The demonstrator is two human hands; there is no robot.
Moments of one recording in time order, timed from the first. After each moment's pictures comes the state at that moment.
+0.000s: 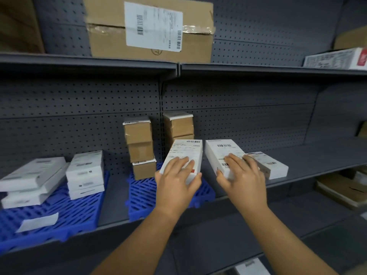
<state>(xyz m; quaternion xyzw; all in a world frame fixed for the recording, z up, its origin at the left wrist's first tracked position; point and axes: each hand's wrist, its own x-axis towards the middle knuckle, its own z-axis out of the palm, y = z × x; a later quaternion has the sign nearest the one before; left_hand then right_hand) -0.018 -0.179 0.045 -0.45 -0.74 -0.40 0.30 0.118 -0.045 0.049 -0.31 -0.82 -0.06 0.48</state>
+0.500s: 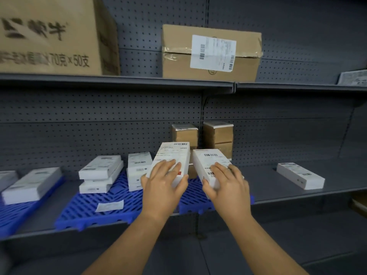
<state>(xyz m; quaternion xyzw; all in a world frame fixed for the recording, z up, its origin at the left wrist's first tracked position) -0.079 -0.356 0.070 -0.38 -0.77 -0.38 0.34 0.035 -0.210 0.061 -0.25 -0.85 0.01 0.46</state>
